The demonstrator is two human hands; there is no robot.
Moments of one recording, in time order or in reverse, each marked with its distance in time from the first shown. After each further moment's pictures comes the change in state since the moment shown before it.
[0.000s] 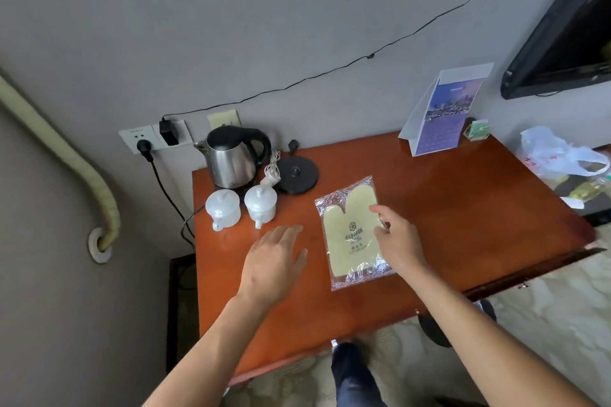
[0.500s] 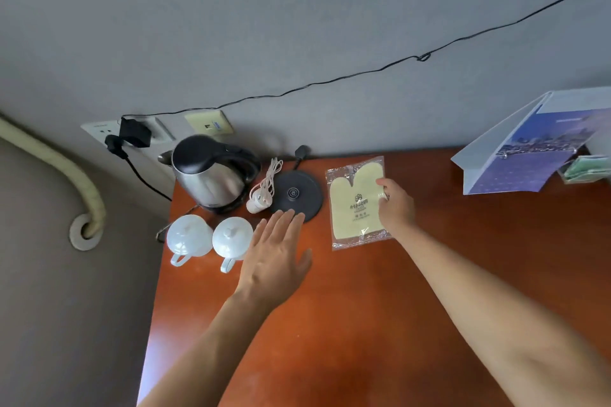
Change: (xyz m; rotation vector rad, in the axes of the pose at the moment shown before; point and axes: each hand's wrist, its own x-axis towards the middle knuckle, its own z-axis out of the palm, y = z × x) left_hand 0.196 0.015 0.071 0.152 -0.064 -0.219; right_hand 0.326 0.058 0.062 -0.072 -0.210 0.089
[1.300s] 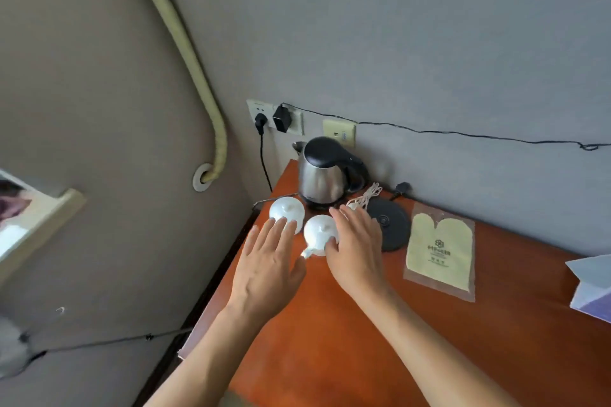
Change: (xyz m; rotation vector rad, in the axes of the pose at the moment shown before) left_hand -0.115 -0.062 -0.071 0.108 0.275 -0.414; right_hand -0.174 -0.167 0.097 -0.365 -0.119 -0.941
